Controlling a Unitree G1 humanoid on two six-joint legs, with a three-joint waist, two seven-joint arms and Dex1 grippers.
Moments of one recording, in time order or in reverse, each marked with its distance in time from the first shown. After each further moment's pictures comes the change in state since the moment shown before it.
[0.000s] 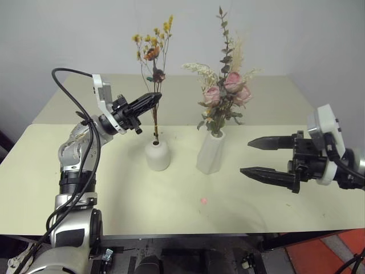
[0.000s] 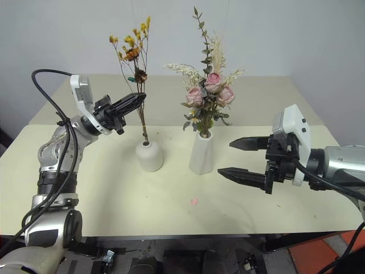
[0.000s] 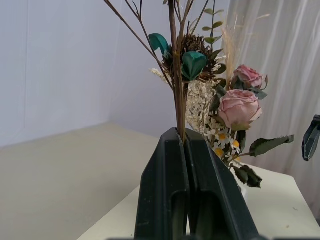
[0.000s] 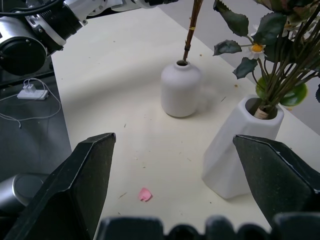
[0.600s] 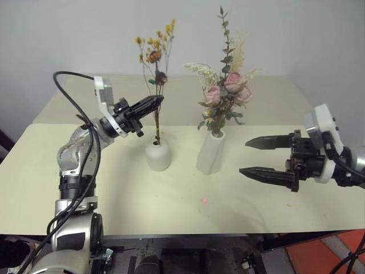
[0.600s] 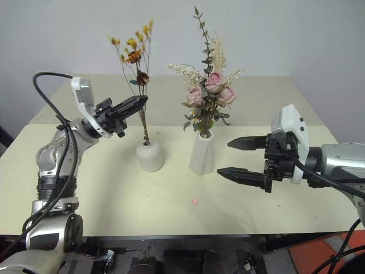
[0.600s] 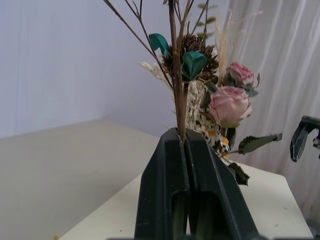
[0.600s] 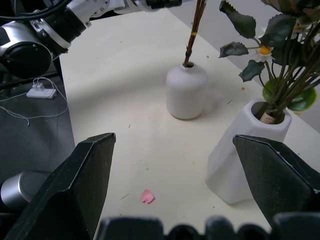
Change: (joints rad) left arm 0.039 -0.016 0.002 -0.092 -0.020 0.061 0.029; right arm -0.019 0.005 0.015 0.021 -0.031 -0.003 0.048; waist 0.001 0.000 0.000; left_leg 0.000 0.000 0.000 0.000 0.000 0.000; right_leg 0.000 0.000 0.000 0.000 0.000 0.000
